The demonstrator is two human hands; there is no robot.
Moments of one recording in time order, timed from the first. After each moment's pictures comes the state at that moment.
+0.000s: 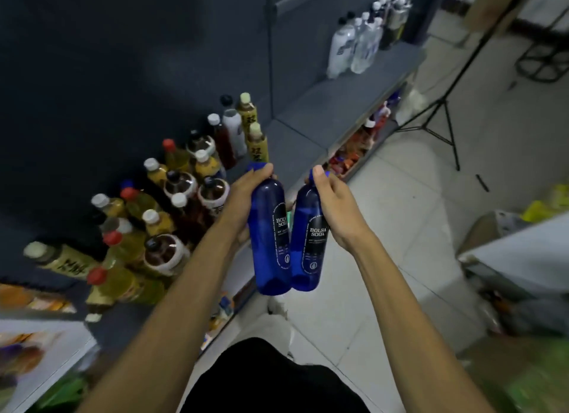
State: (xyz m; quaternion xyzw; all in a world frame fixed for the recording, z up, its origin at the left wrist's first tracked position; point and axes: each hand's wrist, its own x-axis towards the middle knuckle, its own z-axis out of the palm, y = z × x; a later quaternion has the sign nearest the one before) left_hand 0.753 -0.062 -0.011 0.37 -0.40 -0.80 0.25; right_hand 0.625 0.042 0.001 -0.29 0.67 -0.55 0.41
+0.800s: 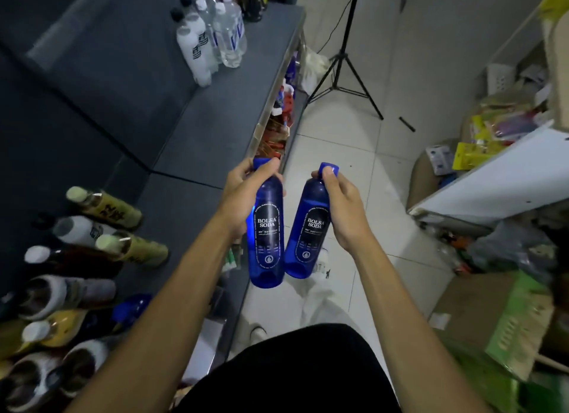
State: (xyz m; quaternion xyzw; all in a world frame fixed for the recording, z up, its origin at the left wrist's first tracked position) left_hand 0.406 -0.139 -0.041 0.31 -0.53 -0.79 0.08; right_hand 0.332 0.010 -0.060 -0.04 0.68 -0.67 0.27
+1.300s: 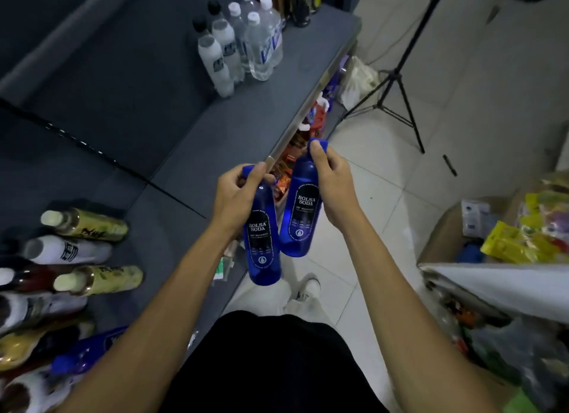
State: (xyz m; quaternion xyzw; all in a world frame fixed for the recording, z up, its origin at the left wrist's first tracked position) left_hand 0.245 -0.212 -0.057 0.45 -0.61 -0.62 0.21; right_hand 0.114 -0.123 -0.060 -0.13 0.66 -0.64 0.37
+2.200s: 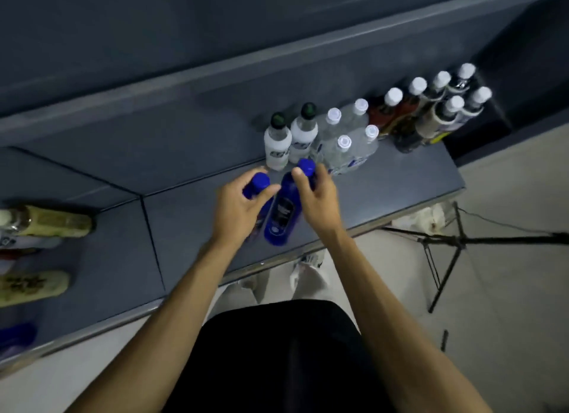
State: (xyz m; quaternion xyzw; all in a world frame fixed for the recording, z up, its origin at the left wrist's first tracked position) left_hand 0.079 -0.452 -0.094 0.64 -0.56 -0.41 0.34; right_hand -0.071 -0.455 -0.110 -0.45 0.65 -0.41 0.44
